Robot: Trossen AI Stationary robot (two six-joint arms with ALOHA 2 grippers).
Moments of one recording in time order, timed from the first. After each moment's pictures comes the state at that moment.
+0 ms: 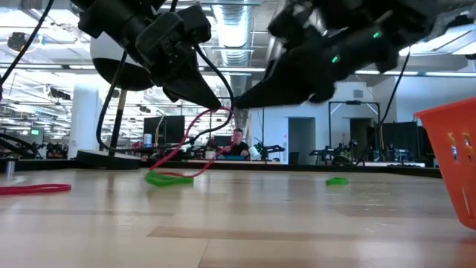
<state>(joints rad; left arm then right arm) -0.16 1.52 0.79 0.08 -0.19 -0.19 0.19 1.74 0.78 0.52 0.18 -0.24</state>
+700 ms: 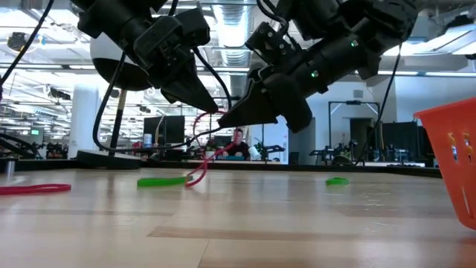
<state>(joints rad) -0.16 1.52 0.79 0.05 -0.19 -0.20 0.18 1.86 0.90 0.45 0.24 -0.34</state>
